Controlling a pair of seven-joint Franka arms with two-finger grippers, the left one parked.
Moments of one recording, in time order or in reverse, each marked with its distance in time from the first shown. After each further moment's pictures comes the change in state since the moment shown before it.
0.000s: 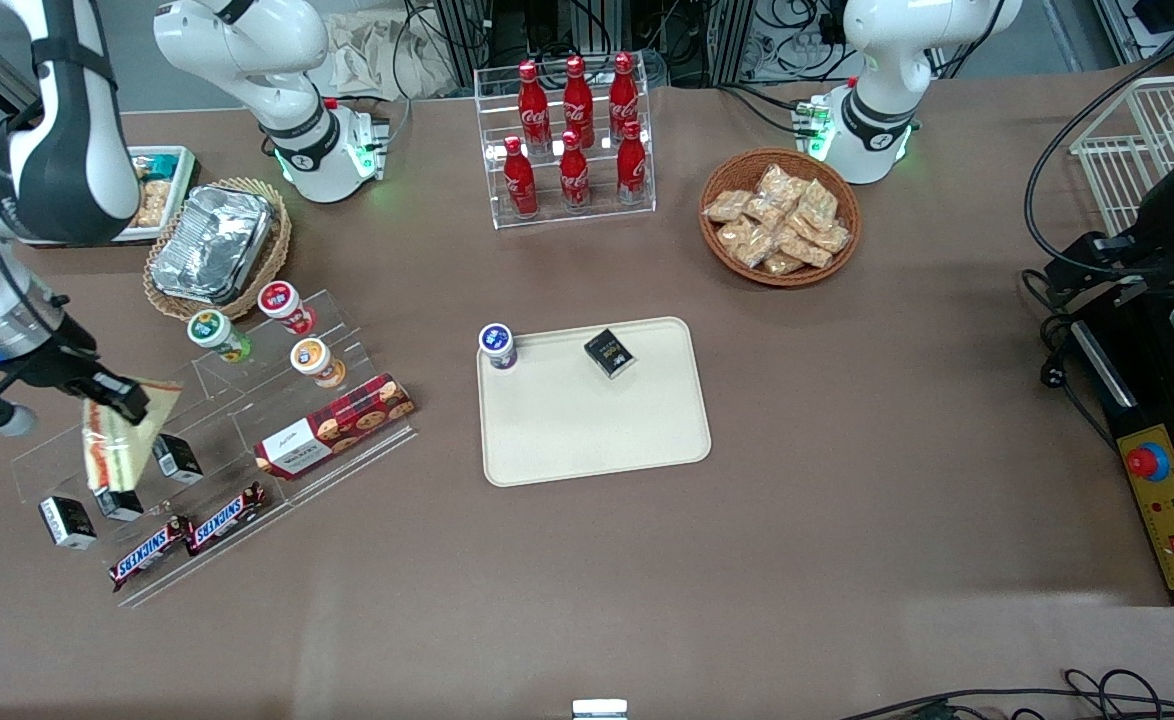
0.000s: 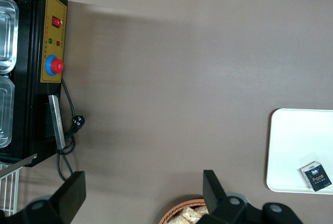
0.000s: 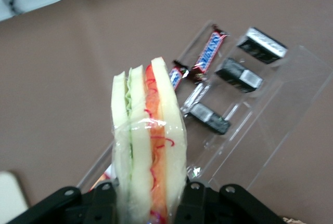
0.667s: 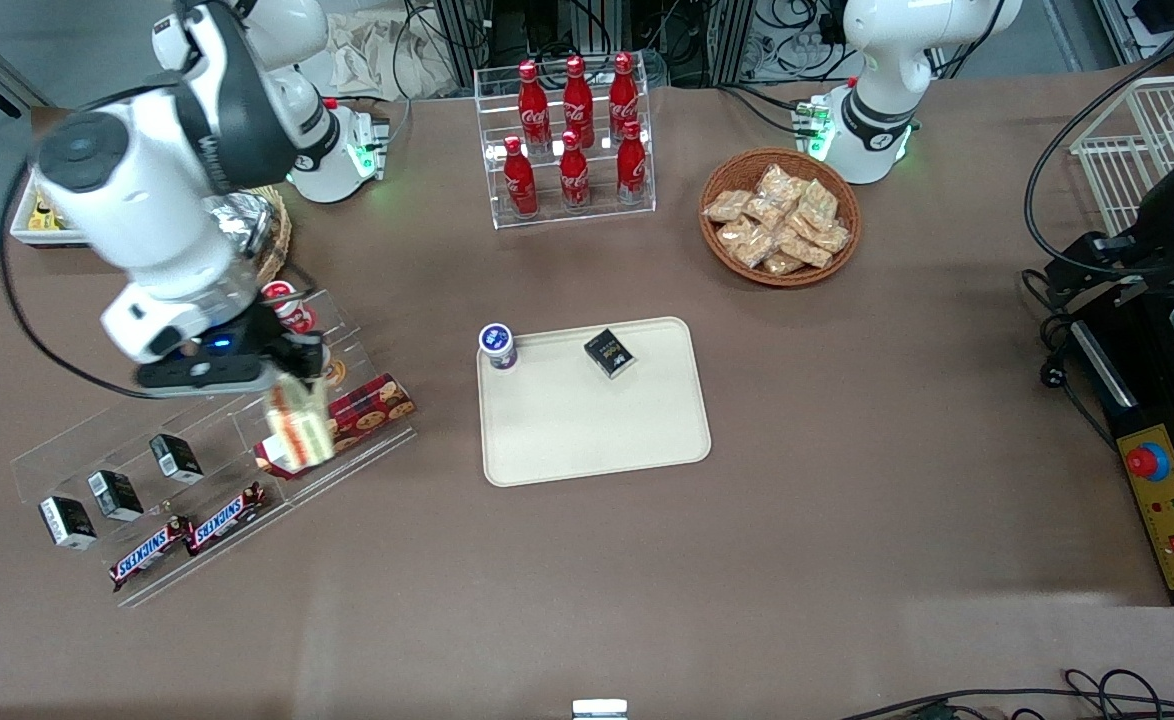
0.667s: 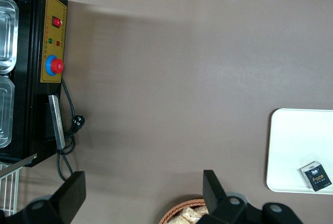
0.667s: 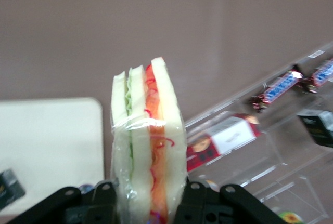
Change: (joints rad) arm 0.373 0.033 0.005 0.037 0.000 -0.026 -0.041
